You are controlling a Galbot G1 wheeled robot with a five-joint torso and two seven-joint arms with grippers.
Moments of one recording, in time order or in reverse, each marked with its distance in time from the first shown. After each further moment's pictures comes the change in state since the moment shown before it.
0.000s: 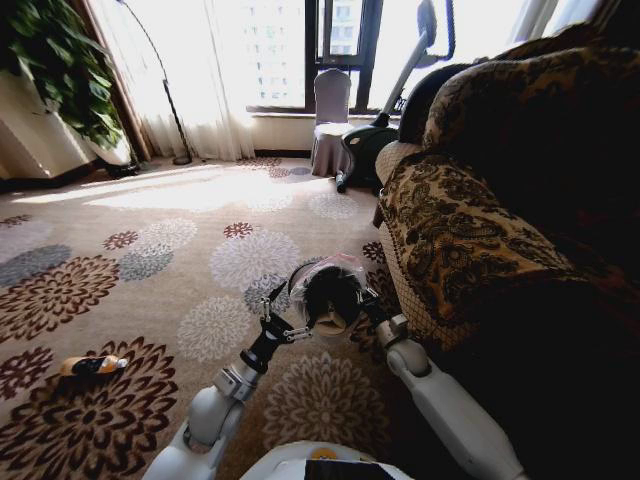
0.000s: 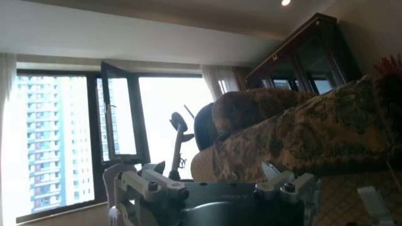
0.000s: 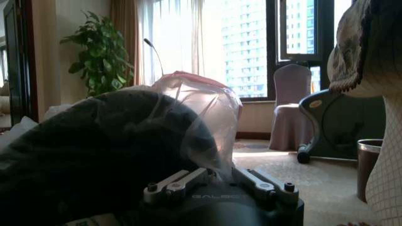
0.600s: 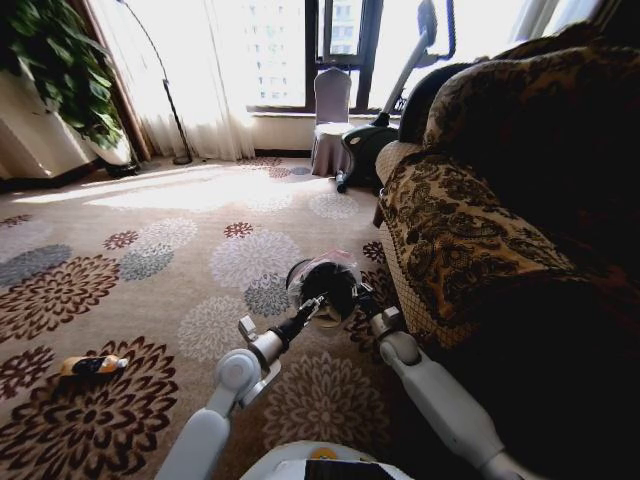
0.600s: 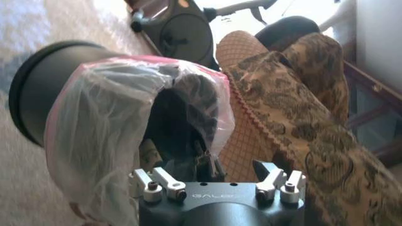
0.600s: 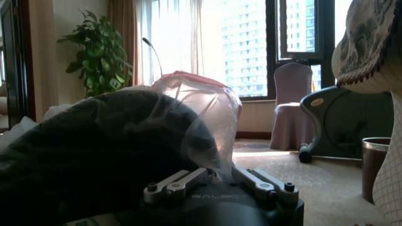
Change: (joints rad) left arm -0.324 0.017 0.170 0.091 -1.184 0.877 -0.322; right arm 0.093 0.043 -0.049 -0.114 0.008 0.020 0.000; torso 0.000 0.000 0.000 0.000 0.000
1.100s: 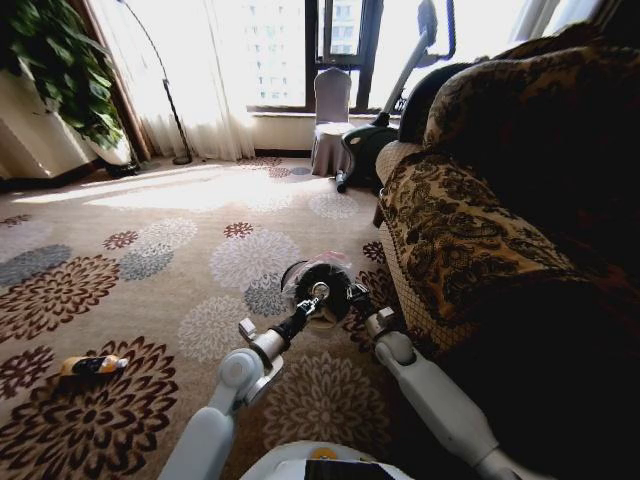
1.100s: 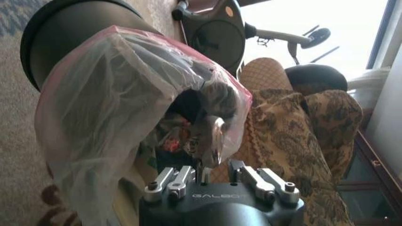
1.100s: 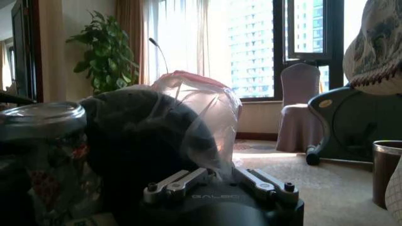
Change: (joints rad) left arm -0.071 -0.060 -0.028 0.035 -0.441 -0.029 -0.244; right arm 0.023 0.004 -0.027 -0.010 -0.006 0.001 0.000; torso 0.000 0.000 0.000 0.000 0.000
